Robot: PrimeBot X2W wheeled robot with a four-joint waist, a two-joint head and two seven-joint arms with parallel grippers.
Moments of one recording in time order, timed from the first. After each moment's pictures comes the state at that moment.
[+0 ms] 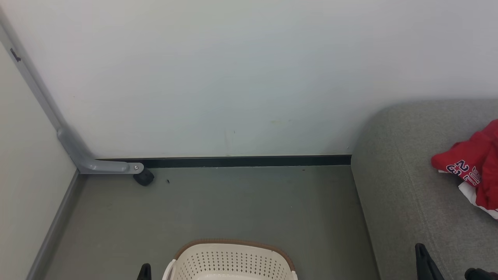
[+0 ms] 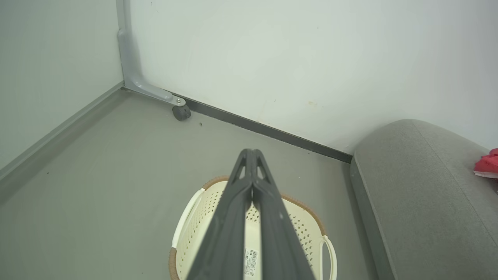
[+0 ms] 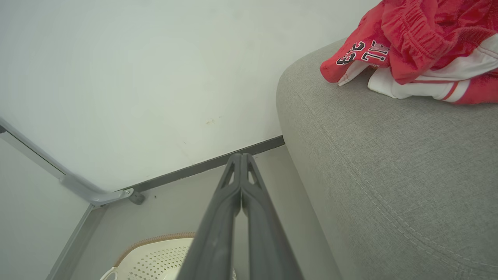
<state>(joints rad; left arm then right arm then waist) 0.03 0.08 -0.20 0.31 -0.58 0.08 -0.17 0.03 -0.14 0.09 0.23 0.51 -0.02 -0.14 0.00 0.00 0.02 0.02</state>
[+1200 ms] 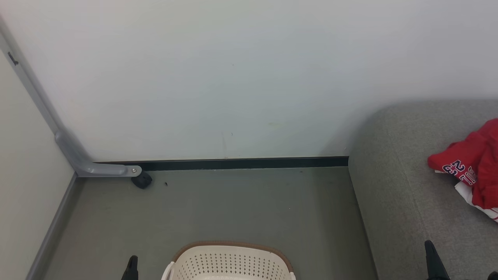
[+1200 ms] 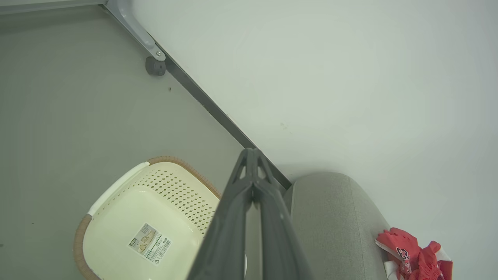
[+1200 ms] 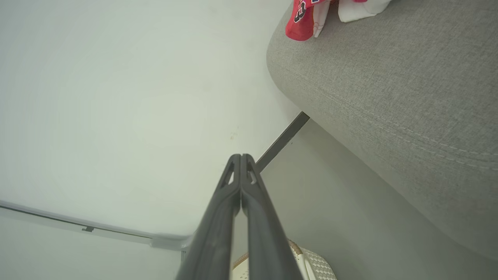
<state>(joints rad) -0.02 0.06 -0.06 0.31 -1.06 -0.01 -0.03 -0.01 -0.10 -0.02 0.26 1.02 0.04 -0.02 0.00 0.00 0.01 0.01</state>
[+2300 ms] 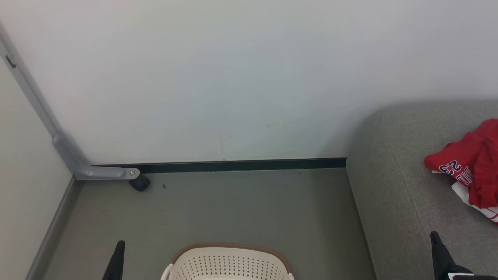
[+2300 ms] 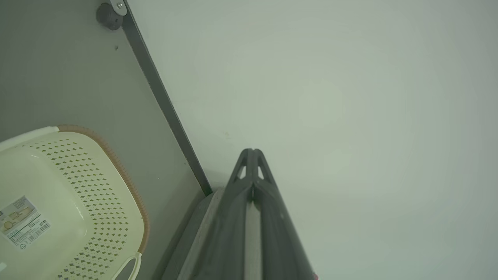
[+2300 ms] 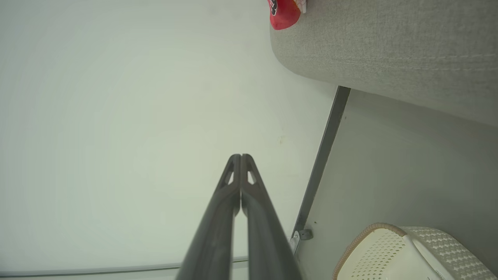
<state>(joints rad) -0.06 0.05 0.06 0.31 -1.49 -0.10 0.09 -0.07 -0.05 -0.11 0.30 1.48 0.10 0.09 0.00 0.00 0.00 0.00</state>
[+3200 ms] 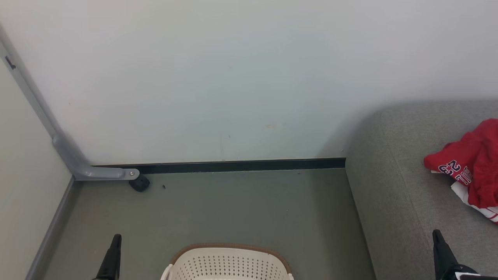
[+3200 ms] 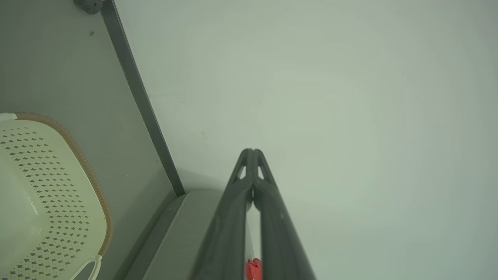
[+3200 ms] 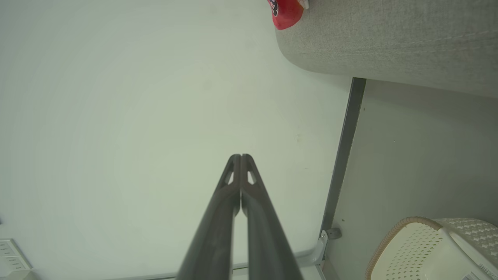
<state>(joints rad) -0.08 0.04 0.09 0.31 -1.60 -0.12 0.11 -0.08 -0.04 -0.14 0.30 1.59 0.12 0.11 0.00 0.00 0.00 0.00</state>
